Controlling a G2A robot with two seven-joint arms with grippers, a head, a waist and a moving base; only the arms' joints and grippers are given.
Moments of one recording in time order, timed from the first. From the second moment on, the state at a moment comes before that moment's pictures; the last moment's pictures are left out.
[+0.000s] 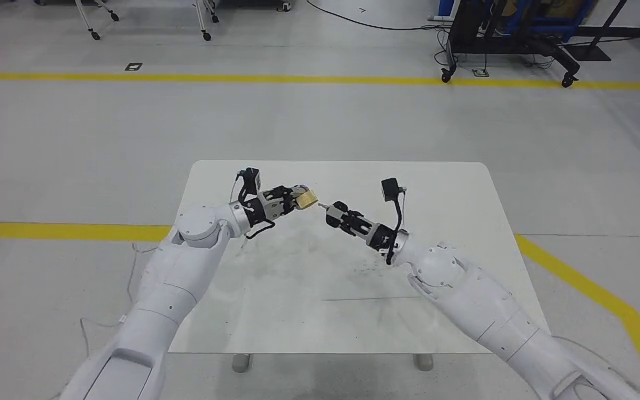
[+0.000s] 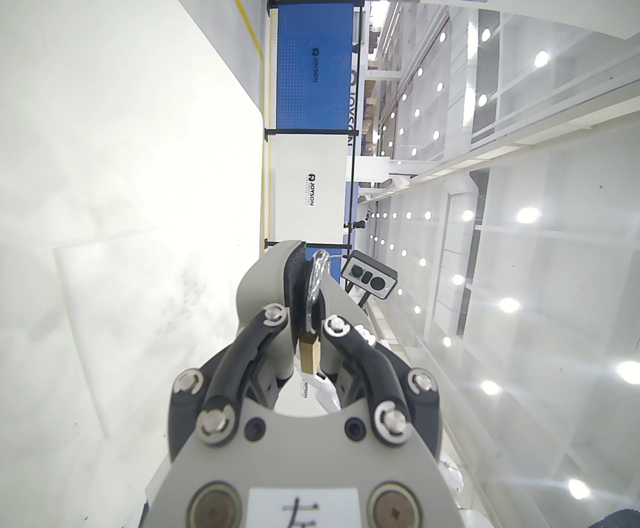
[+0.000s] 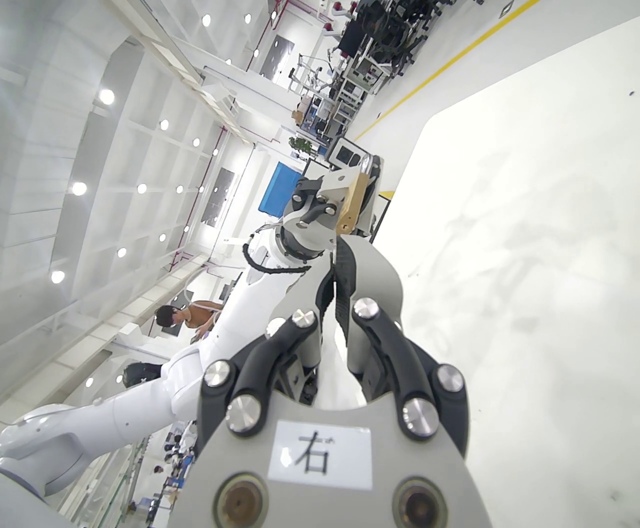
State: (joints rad) left arm 0.85 -1.28 -1.06 -0.93 -0.47 -0.09 -0.87; right arm -1.04 -1.06 0.74 -1.37 0.25 -0.36 0.25
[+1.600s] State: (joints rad) left arm 0.96 -1.31 -1.07 -1.06 -0.44 -0.03 -0.54; right arm -1.11 -1.19 0.79 -1.34 0.24 -0.23 0.12
